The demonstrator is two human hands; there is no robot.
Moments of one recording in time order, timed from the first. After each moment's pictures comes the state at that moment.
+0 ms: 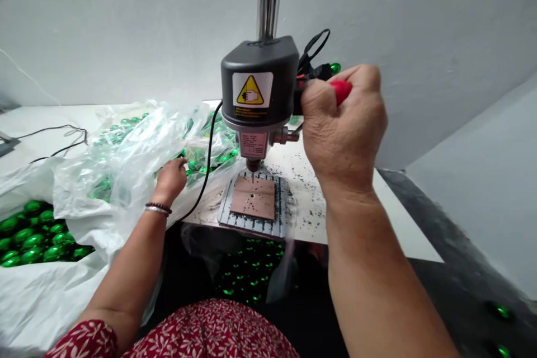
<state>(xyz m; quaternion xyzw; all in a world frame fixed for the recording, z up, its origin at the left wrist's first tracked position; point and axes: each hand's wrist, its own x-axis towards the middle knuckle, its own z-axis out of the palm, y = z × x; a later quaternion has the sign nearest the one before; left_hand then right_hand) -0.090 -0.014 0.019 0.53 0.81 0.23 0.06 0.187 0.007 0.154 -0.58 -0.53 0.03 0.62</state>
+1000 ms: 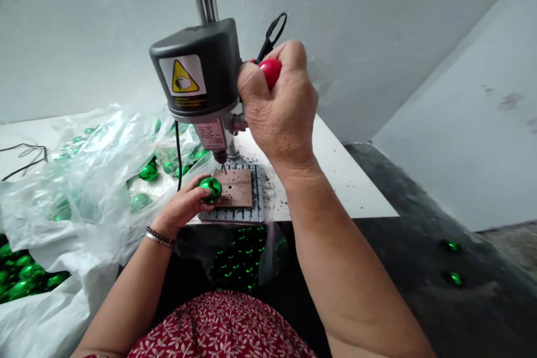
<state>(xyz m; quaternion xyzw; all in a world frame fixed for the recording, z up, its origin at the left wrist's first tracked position) -0.003 -0.040 0.001 0.35 0.53 0.42 0.65 0.189 0.005 0.153 -0.53 -0.55 0.10 0.63</state>
